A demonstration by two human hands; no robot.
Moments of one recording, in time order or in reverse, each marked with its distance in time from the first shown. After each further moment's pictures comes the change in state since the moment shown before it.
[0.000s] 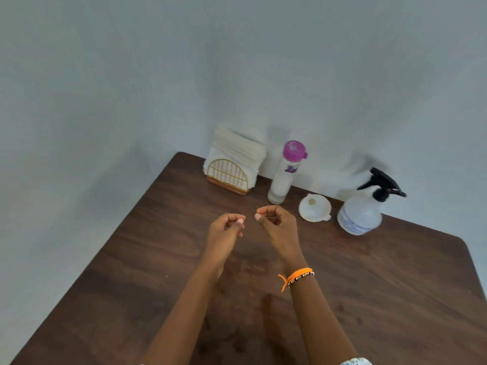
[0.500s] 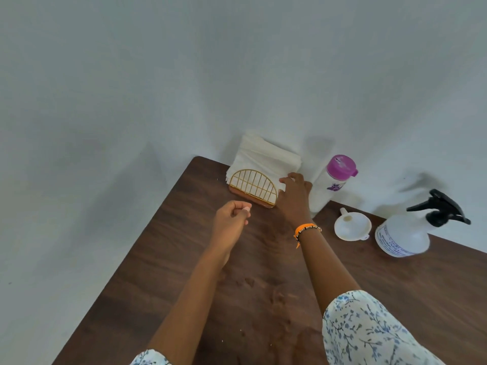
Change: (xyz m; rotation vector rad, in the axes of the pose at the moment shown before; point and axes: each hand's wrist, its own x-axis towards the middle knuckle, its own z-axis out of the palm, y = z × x) left_hand 0.089 0.020 -0.052 0.010 0.002 -0.018; right_hand 0.136 0.006 0.066 -0.825 0.058 -0.167
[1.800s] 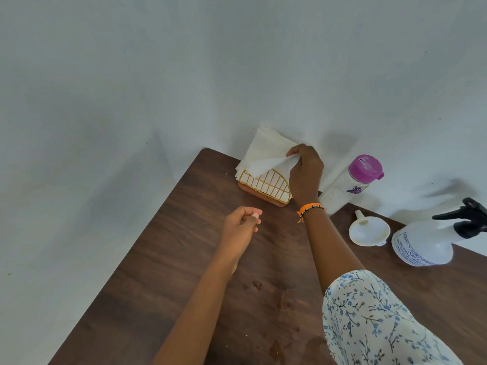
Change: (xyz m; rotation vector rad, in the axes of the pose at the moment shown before) left_hand 0.005 -0.016 -0.002 -0.041 -0.047 -0.056; right_hand 0.044 -0.030 0.003 0.290 0.447 -0.203
